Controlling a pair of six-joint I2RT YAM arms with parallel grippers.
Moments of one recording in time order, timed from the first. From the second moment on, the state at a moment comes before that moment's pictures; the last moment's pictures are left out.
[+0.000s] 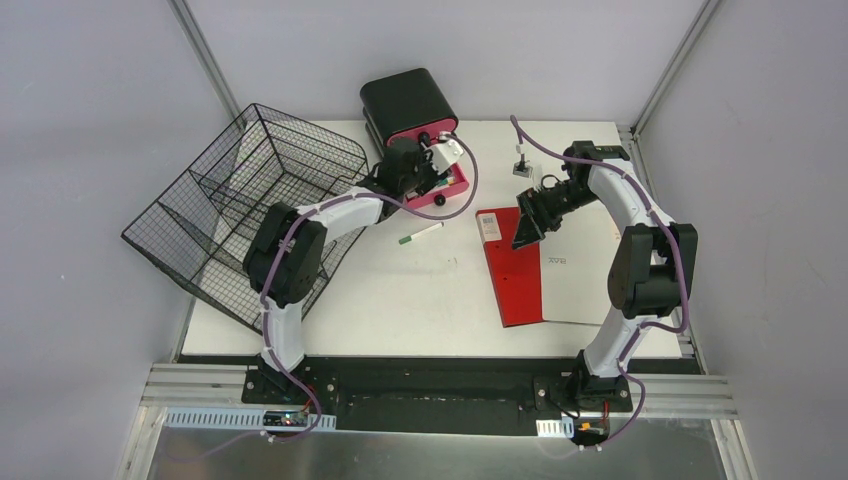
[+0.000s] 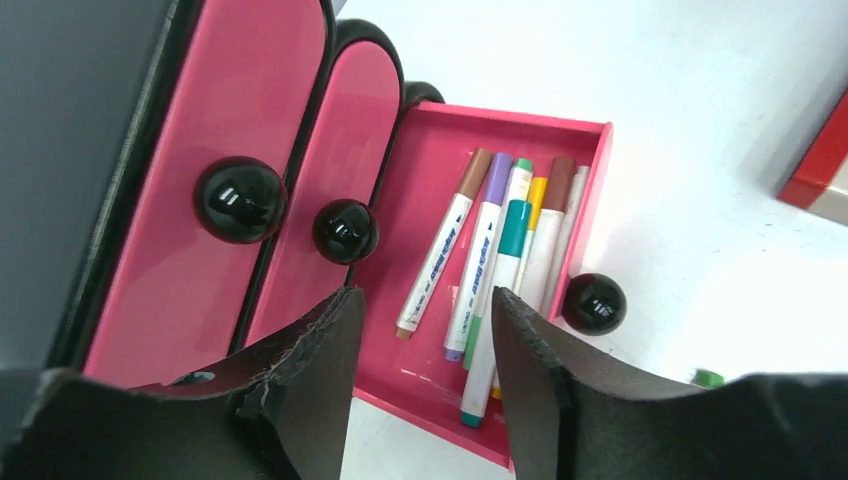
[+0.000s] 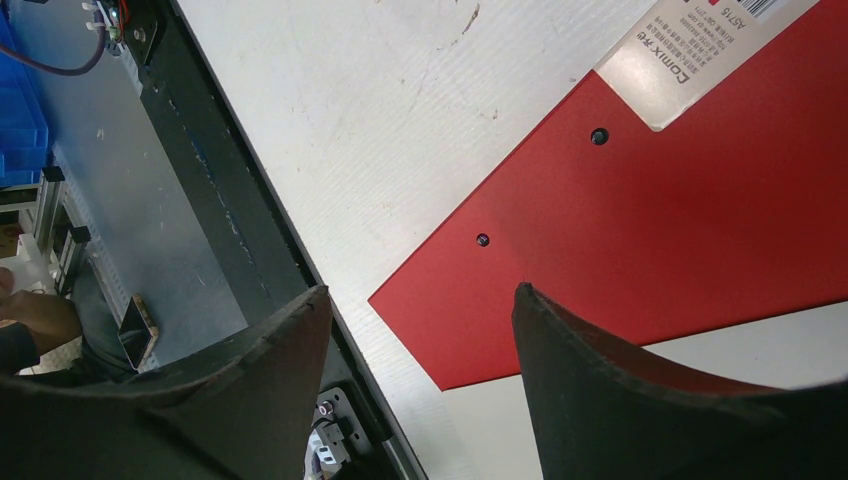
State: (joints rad) left arm -0.55 1.97 1.35 0.21 0.02 0.53; right arm 0.09 1.80 1.50 -1.30 -0.83 -0.72
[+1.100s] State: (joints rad) left arm -0.57 2.15 1.70 -0.65 0.31 0.37; right arm 0.09 1.80 1.50 -1.30 -0.83 -0.72
